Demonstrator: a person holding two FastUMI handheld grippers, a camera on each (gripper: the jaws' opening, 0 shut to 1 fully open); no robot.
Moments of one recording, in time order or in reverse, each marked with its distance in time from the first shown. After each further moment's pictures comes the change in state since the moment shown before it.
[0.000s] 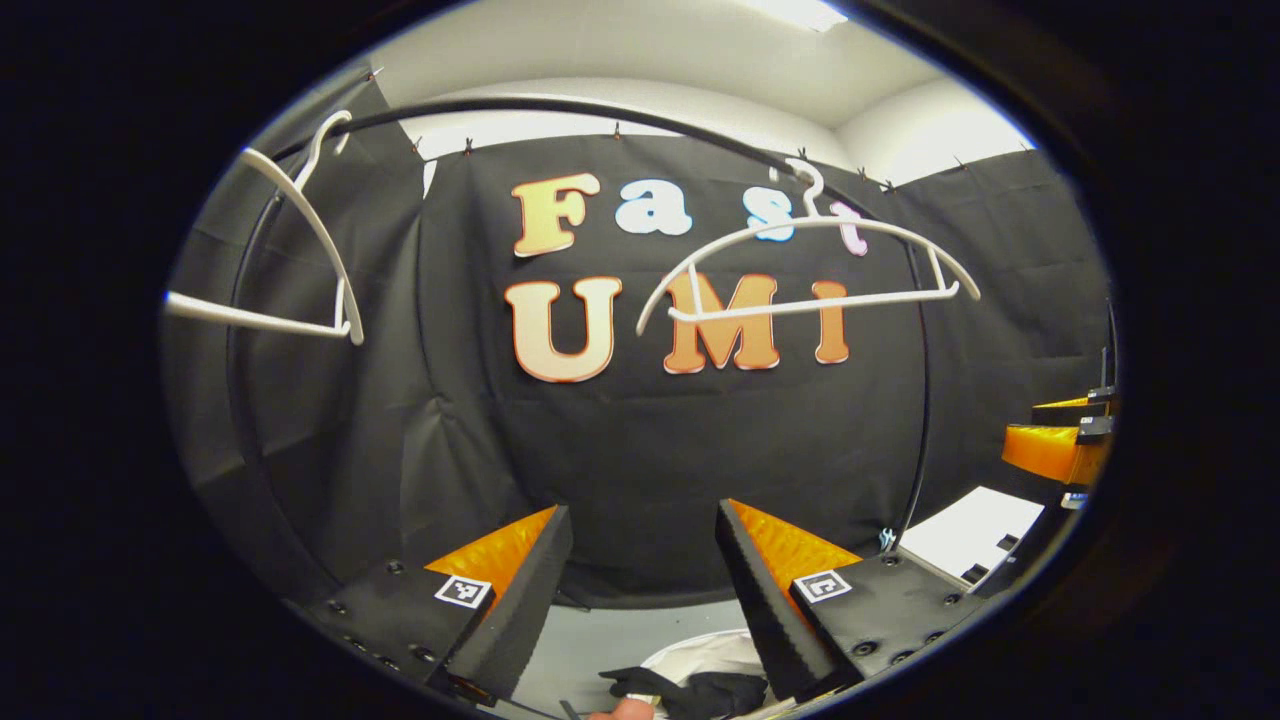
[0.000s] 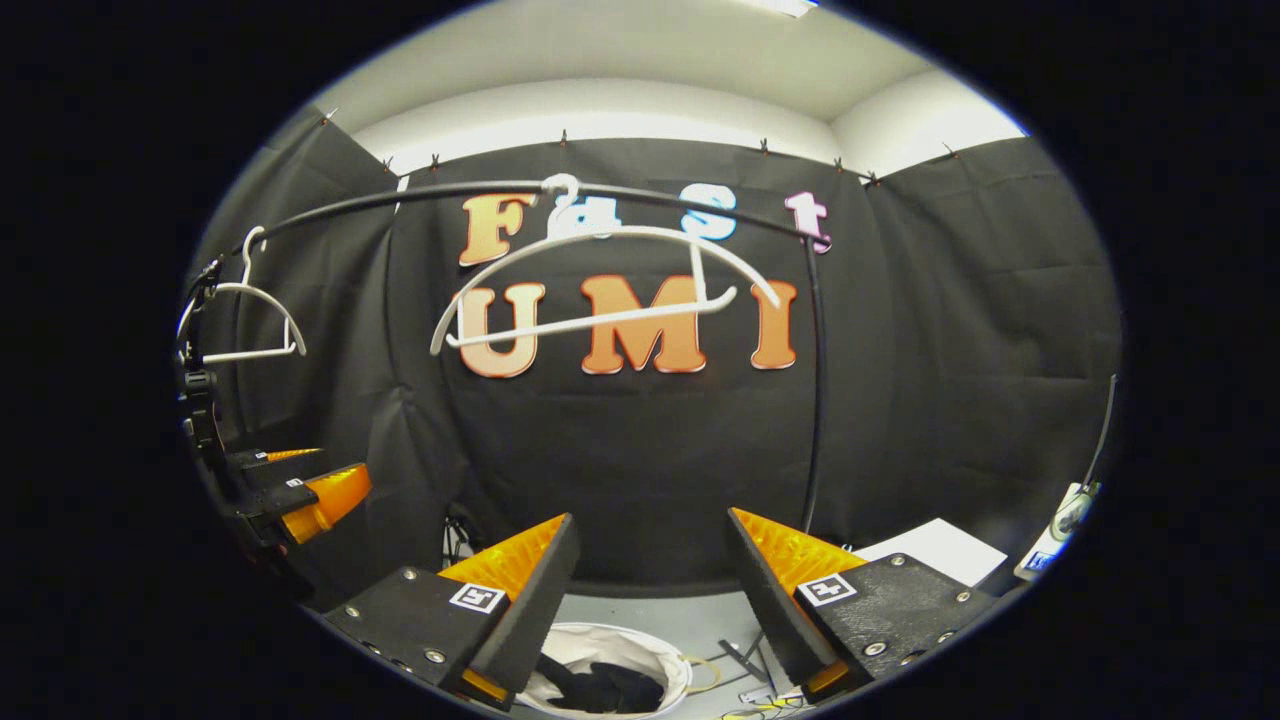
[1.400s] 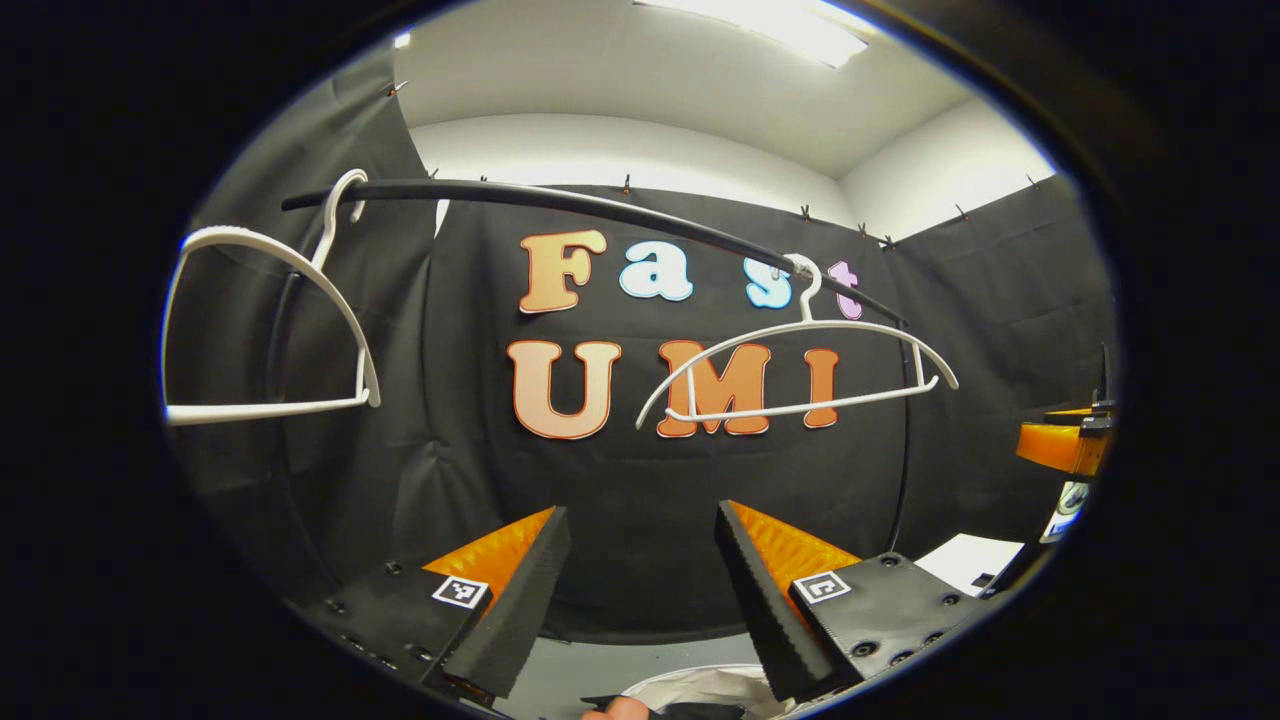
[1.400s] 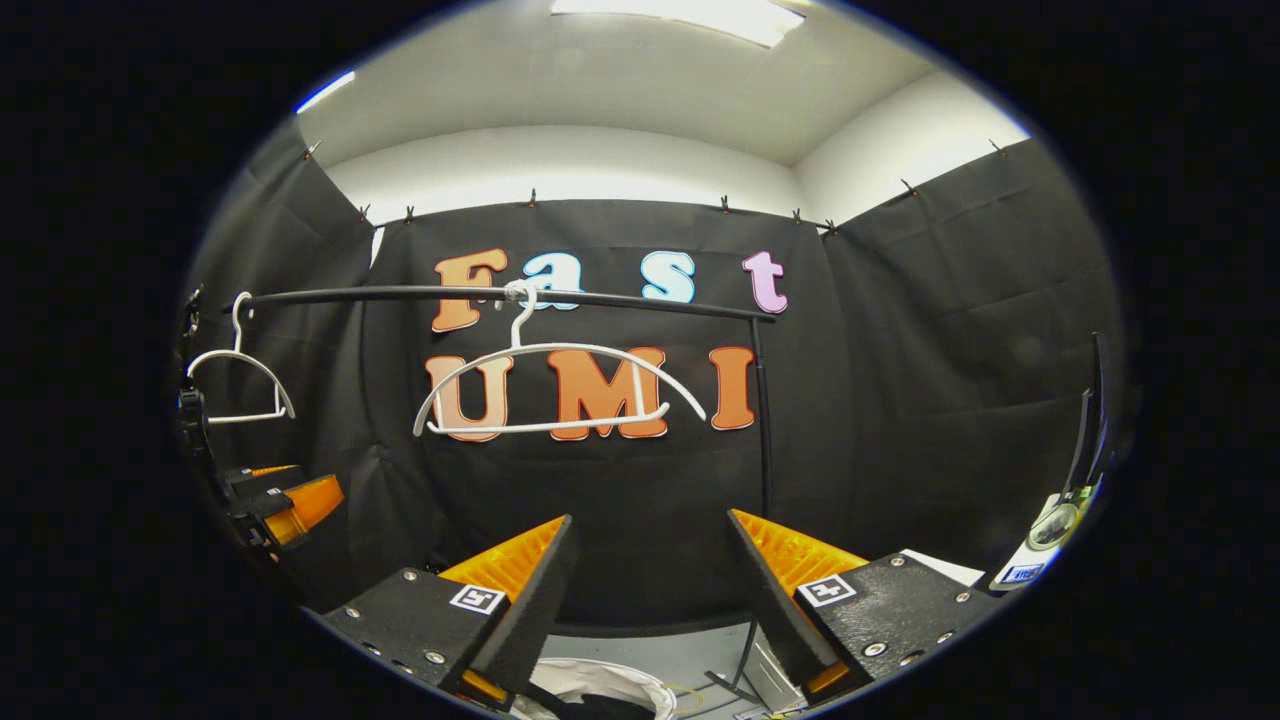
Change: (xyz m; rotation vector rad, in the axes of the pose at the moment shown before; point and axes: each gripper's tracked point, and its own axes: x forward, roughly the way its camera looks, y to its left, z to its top) left arm -0.026 -0.003 0.052 -0.048 -0.137 -0.017; right arm -0.042 -0.031 0.046 0.015 -0.146 -0.084
